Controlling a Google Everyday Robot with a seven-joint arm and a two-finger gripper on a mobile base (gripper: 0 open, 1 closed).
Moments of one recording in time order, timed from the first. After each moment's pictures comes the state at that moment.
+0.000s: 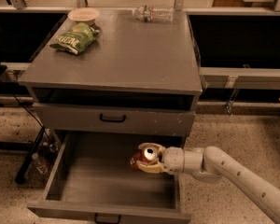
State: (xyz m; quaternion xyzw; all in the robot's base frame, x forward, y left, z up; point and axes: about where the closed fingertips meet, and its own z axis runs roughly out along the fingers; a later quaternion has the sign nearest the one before) arm 0.512 -0.023 0.560 -0.45 0.56 0.46 0.53
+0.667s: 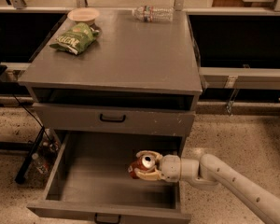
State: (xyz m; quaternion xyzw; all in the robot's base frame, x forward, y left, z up) arm 0.498 -0.016 0.527 -0.44 0.56 0.48 0.52
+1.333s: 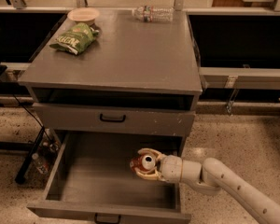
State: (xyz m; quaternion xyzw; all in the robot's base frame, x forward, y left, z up) arm 0.498 -0.019 0.540 -0.47 0.53 0.39 0.58
